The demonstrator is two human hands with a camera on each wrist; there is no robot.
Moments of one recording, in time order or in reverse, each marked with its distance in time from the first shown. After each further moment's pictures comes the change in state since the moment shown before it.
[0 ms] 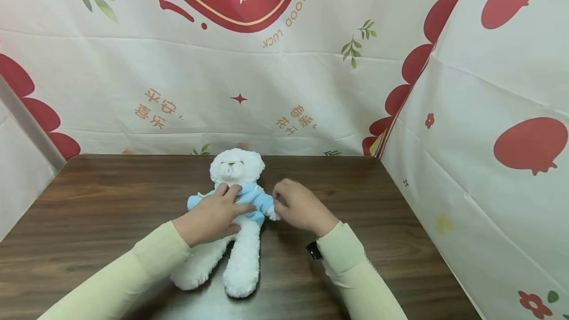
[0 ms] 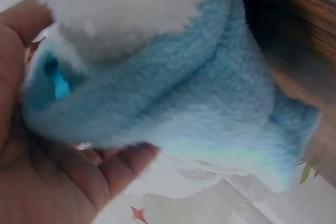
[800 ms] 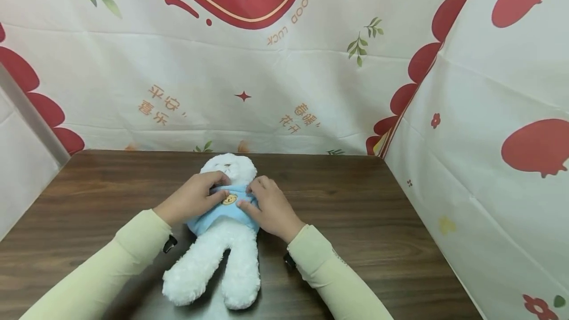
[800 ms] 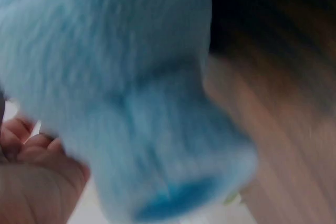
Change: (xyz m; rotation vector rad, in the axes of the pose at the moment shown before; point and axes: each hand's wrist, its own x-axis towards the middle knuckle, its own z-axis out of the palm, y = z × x) left_hand -0.010 -0.050 0.004 -0.562 0.184 -0.237; right_hand 0.029 -0.028 0.053 0.073 0.117 -0.098
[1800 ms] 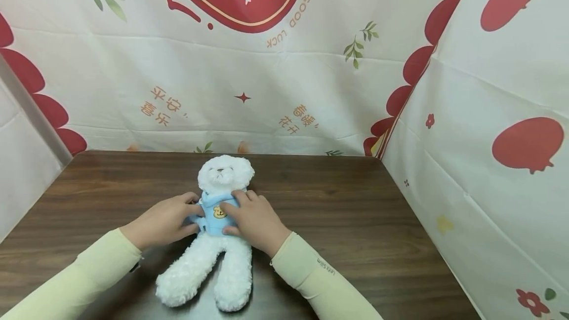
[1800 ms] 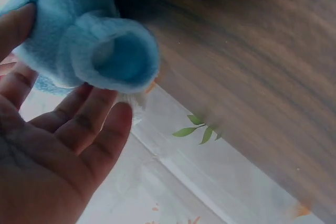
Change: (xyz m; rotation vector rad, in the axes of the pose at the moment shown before) left_hand -0.069 -0.012 -0.011 0.347 -0.092 0.185; right_hand -0.008 -0.036 0.014 -0.523 -0.085 -0.216
